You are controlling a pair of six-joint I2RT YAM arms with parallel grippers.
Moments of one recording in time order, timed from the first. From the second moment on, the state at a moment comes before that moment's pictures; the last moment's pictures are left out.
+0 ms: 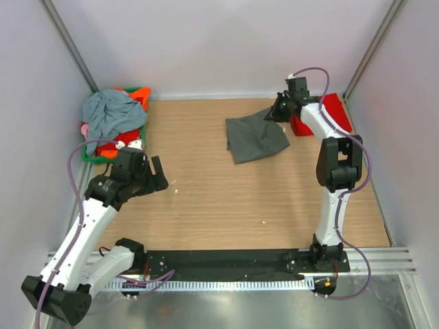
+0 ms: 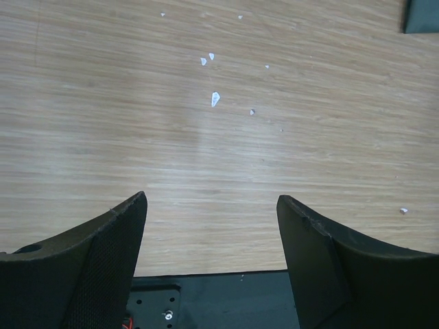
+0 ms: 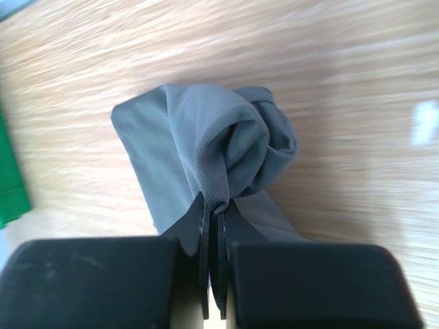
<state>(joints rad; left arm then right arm) -0.34 0.91 0.96 -0.94 -0.08 -0.52 0.14 2.09 1.75 -0.44 -0.28 0.52</state>
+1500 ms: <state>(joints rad) -0.32 0.82 0.94 -0.93 -0.11 -0.52 -0.09 2.32 2.60 -0.92 -0.05 0.27</state>
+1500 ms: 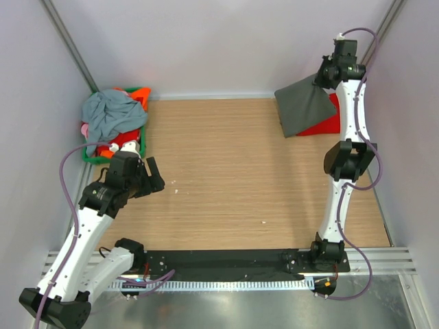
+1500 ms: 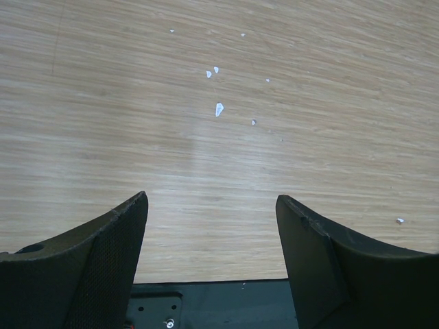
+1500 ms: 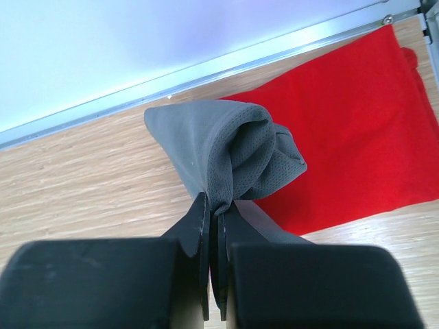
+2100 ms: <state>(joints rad) -0.32 0.82 0.94 -0.93 -0.11 -0.52 -0.20 2.35 2.65 -0.86 -0.17 0.30</state>
